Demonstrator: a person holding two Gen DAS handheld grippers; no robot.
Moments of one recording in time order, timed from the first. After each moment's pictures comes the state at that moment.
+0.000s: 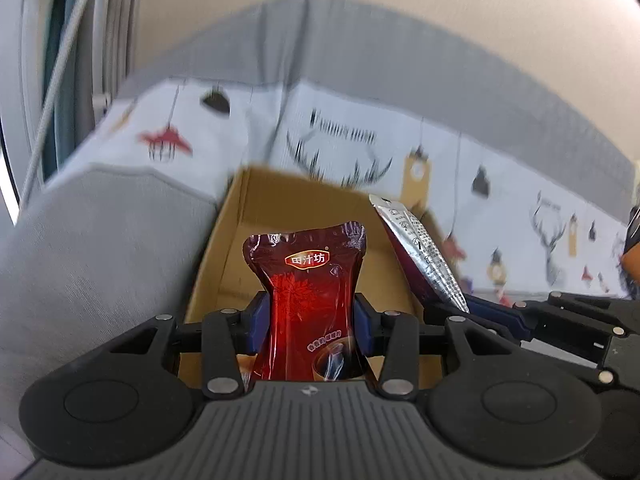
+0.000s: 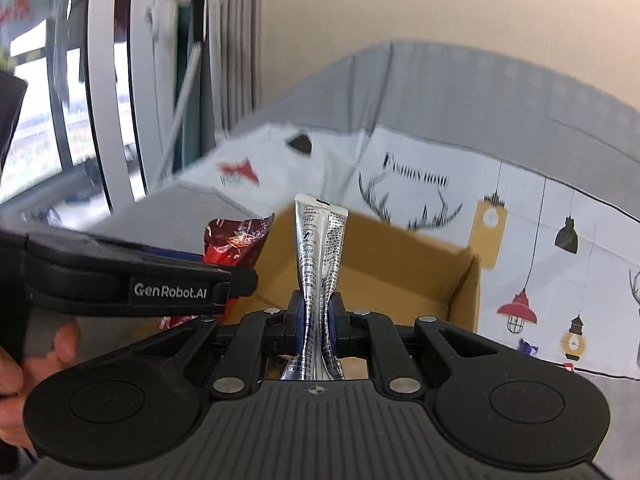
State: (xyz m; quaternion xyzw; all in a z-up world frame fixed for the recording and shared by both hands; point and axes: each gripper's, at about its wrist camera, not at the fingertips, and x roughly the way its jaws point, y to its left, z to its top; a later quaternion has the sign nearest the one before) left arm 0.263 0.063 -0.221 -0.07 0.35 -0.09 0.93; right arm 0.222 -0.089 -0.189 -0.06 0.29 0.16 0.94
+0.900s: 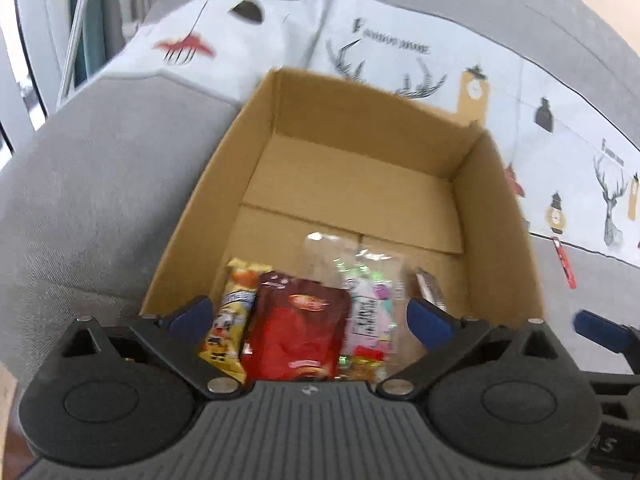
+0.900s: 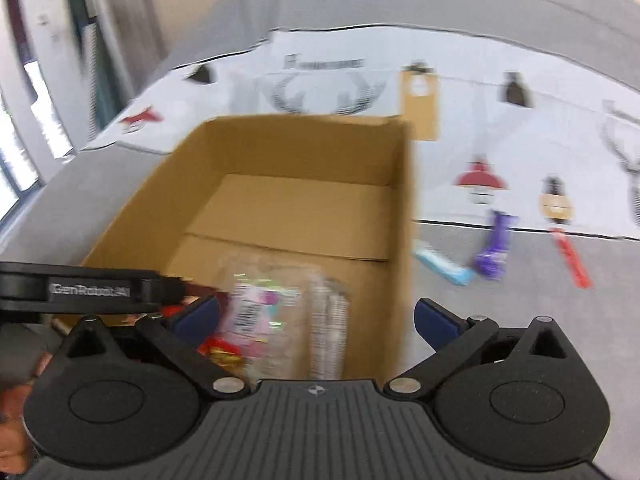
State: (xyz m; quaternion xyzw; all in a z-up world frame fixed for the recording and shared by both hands) left arm 0.279 0.034 -0.251 -0.04 0.45 -0.02 0.89; right arm 0.230 -0.150 -0.246 0.05 0.39 0.06 0.92
